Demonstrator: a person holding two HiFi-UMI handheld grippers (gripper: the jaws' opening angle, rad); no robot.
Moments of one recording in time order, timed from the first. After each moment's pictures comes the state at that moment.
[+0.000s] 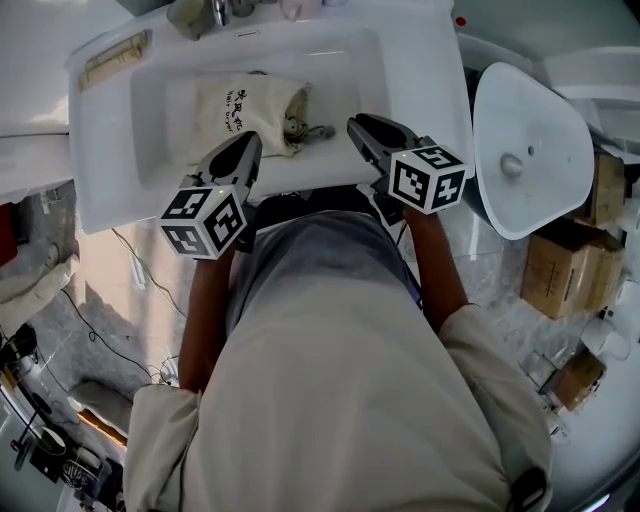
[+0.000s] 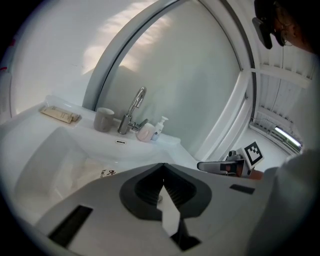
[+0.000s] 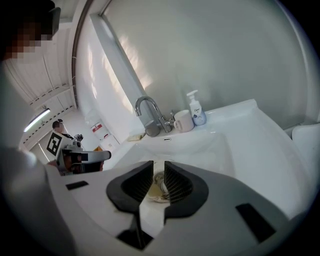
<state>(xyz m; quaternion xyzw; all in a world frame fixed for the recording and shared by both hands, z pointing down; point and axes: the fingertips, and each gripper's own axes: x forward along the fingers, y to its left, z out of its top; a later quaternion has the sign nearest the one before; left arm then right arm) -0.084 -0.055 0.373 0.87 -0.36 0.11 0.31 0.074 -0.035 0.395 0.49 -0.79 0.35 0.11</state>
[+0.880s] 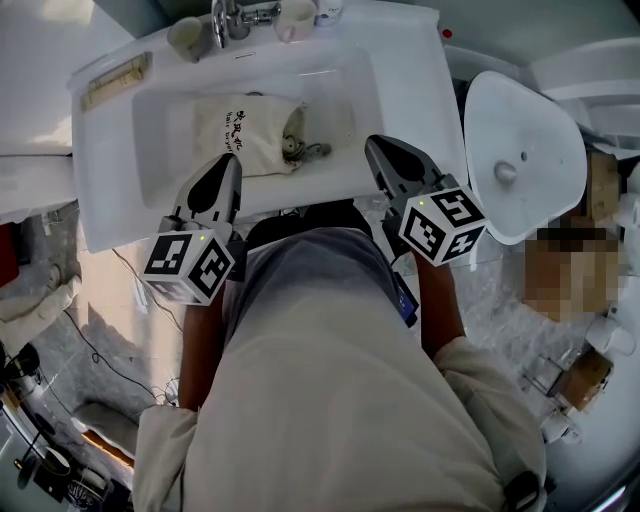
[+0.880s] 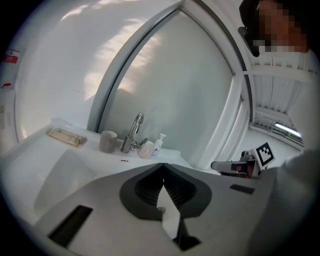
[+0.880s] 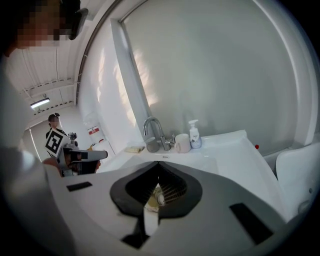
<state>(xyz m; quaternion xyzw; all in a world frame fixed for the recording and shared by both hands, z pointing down) -0.115 -0.048 0.304 0.88 -0.39 0.07 0.26 0.078 -0.010 0.310 0.55 -0.79 0.26 0.10</state>
